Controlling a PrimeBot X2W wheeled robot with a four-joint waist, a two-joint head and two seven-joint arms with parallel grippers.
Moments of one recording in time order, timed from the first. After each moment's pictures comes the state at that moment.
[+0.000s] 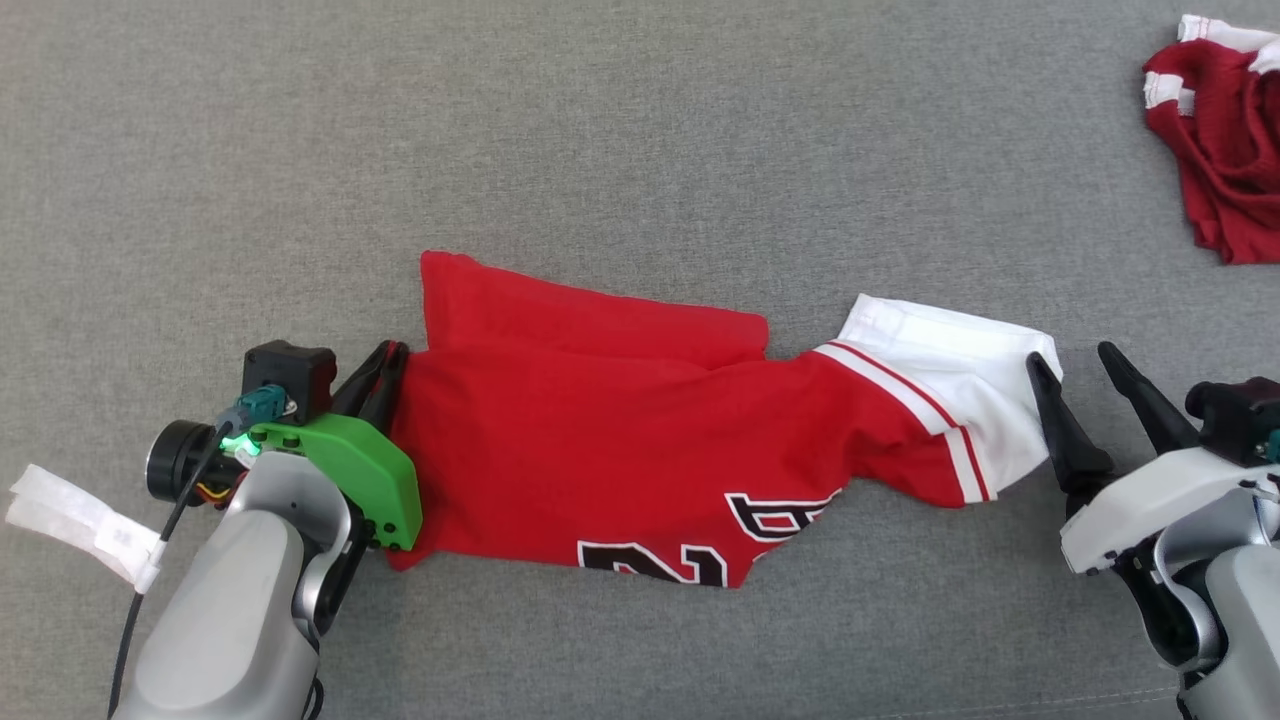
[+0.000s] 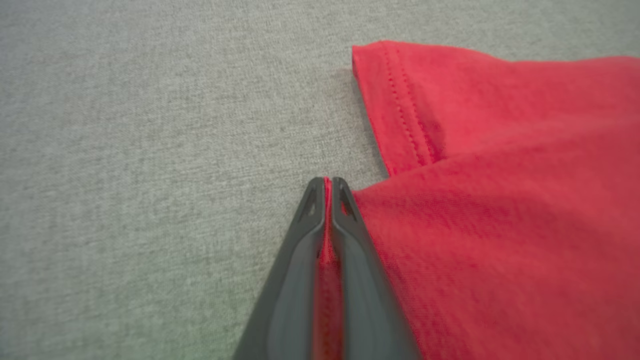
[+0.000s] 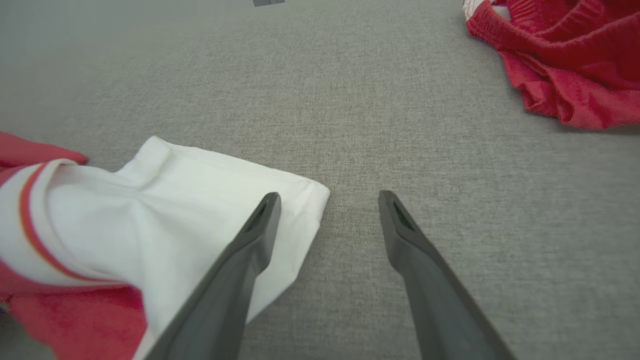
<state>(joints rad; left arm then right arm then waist) -0.45 0.26 -0.37 0.47 -0.40 -0.06 0.08 -0.17 -0.36 0.10 0.19 0.46 0.13 -0.05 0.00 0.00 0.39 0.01</state>
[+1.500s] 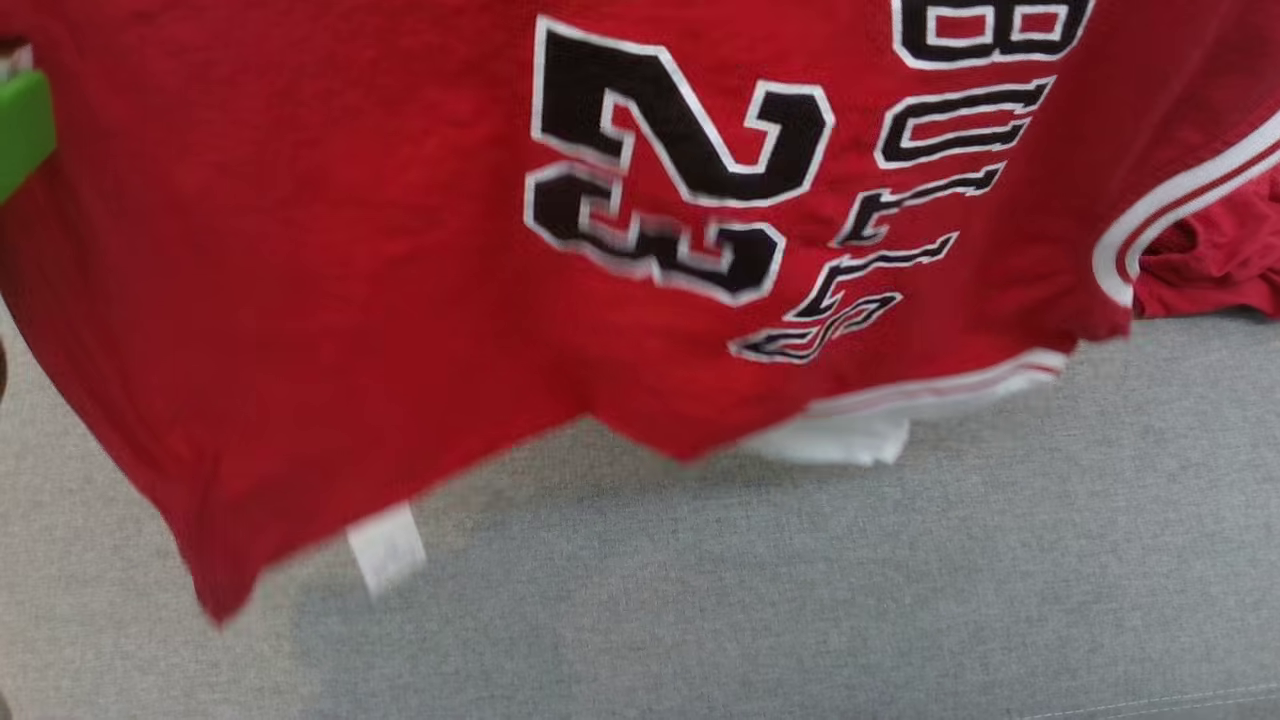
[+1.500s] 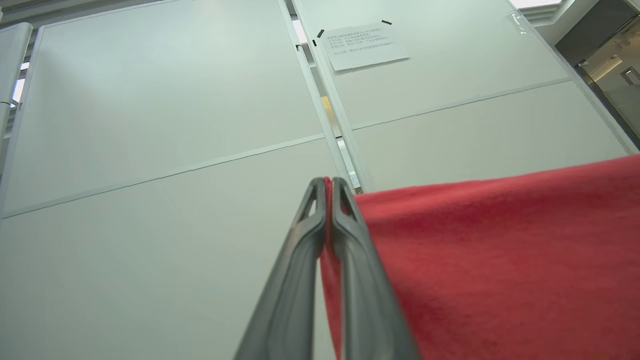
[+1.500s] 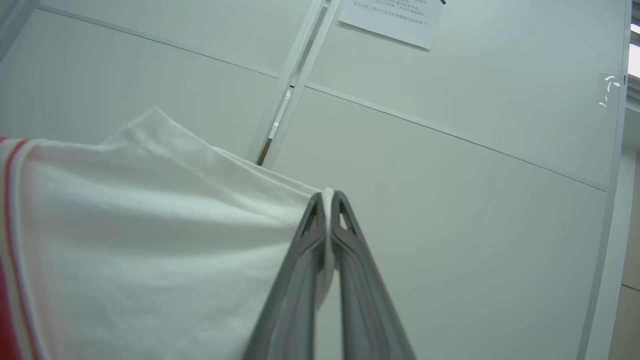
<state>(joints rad) -0.88 0.48 -0.16 -0.38 -0.29 0.10 0.02 -0.73 -0.72 -0.18 -0.33 0.46 0.13 0.09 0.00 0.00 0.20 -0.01</state>
